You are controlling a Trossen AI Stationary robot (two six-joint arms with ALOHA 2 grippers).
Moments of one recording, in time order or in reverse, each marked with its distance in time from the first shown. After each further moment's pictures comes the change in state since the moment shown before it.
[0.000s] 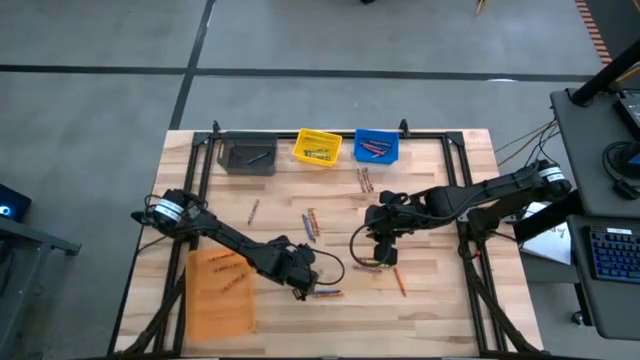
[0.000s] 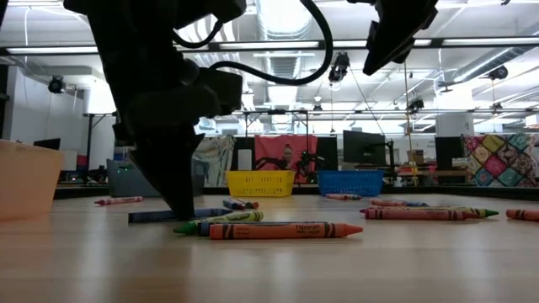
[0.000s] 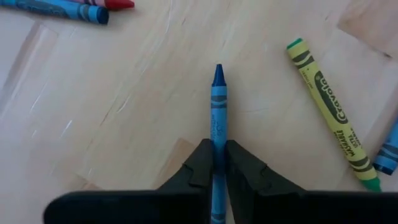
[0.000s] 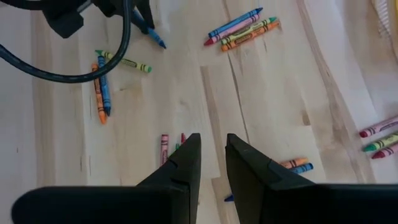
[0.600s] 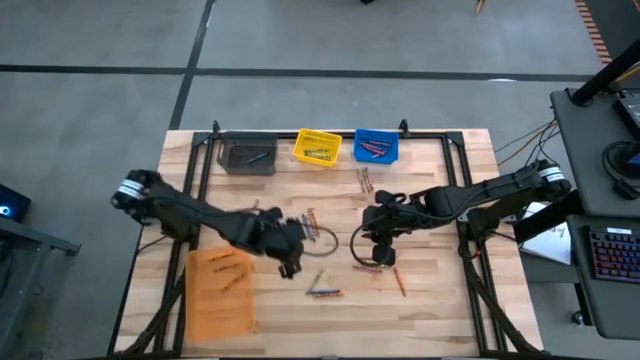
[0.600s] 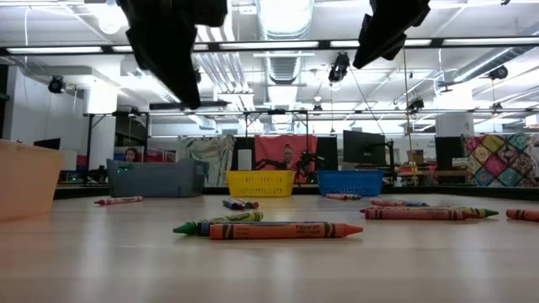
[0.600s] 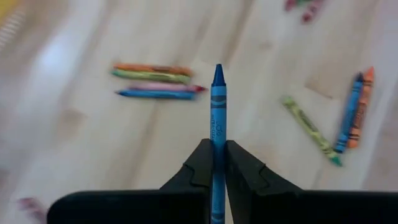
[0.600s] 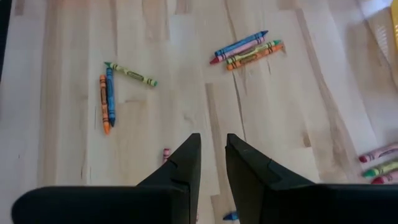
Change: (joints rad) left arm 0.084 -0.345 0.021 -0.193 -0.070 0.257; right arm 0.000 0.001 0.000 0.061 0.004 -0.066
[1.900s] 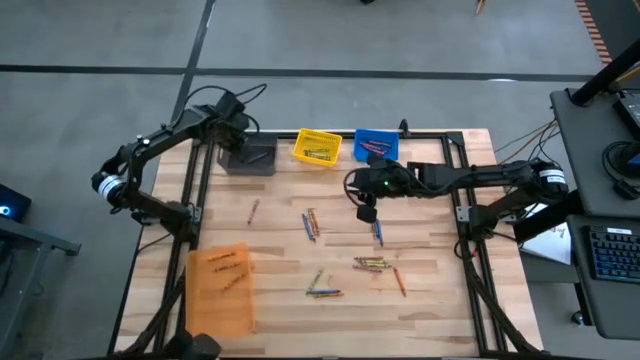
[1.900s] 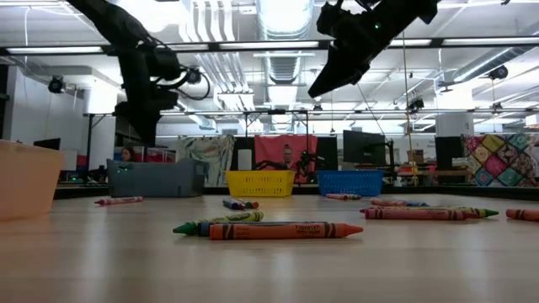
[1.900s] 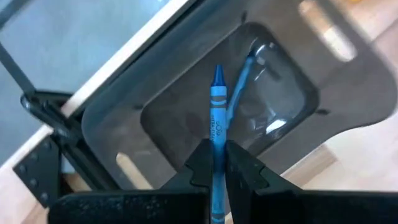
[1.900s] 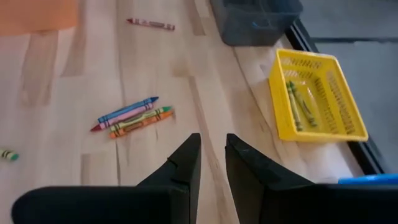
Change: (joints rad) left arm 1.269 -0.206 -0.173 -0.043 0.261 0.770; right arm -0.332 0.000 -0.154 0.402 0.020 -0.340
